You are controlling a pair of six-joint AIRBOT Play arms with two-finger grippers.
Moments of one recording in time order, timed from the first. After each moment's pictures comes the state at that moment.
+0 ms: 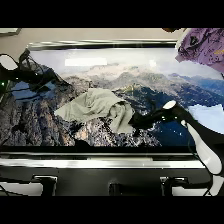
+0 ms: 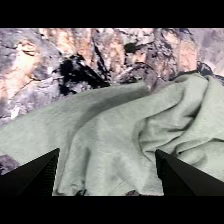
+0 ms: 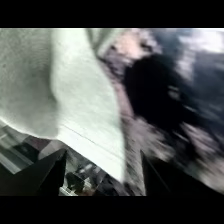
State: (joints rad) left arm 0.05 -1.61 1.73 1.27 -1.31 -1.84; right arm 0.09 -1.58 0.96 -0.68 1.11 1.24
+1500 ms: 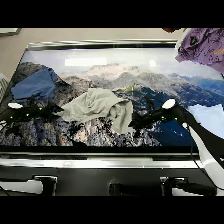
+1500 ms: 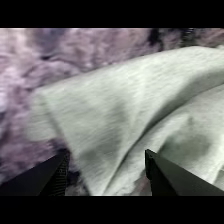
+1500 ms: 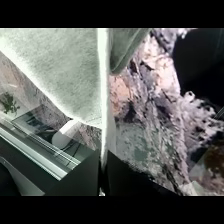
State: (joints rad) left arm 0.31 -1.60 1.00 0.71 -0.96 -1.40; right arm 0.13 -1.47 0.96 -0.73 1.16 1.39
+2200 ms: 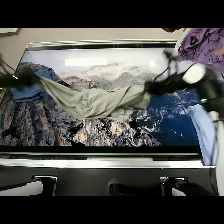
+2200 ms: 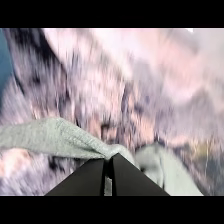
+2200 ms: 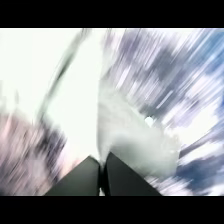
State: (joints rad) left arm 0.29 -1.40 1.50 0.95 -0.98 -1.53; right arm 0.13 -1.29 1.51 -1.26 1.20 1.57
